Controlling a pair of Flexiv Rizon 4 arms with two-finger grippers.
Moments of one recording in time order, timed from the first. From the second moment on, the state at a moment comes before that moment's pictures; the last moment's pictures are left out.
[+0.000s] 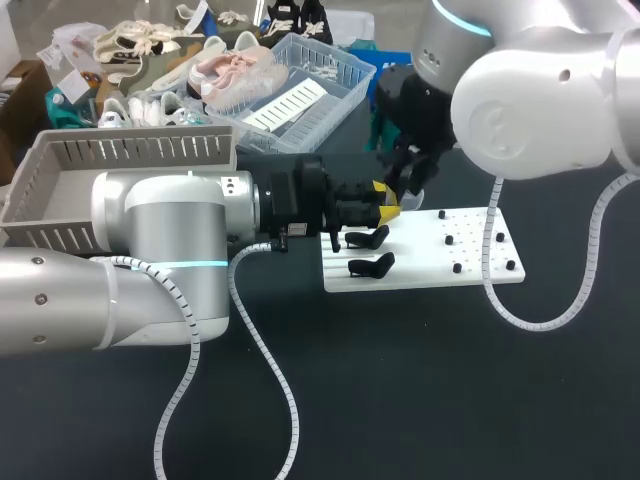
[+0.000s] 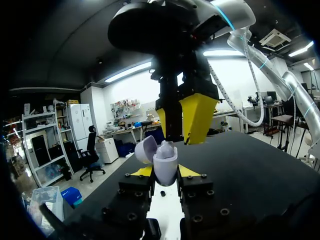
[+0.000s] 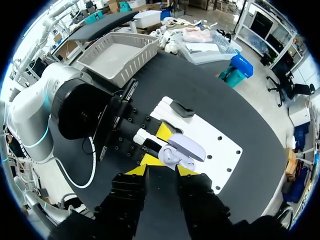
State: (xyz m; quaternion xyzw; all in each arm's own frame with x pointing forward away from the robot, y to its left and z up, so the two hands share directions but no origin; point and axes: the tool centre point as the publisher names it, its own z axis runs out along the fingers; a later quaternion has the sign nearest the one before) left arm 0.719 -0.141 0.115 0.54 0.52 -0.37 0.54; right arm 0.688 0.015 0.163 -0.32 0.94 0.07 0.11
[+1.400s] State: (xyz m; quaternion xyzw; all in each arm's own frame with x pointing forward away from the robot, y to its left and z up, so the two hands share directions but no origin) left arm 0.719 -0.141 0.115 0.54 0.52 -0.37 0.54; right arm 0.764 0.003 0.163 -0.27 0.96 0.05 0.11
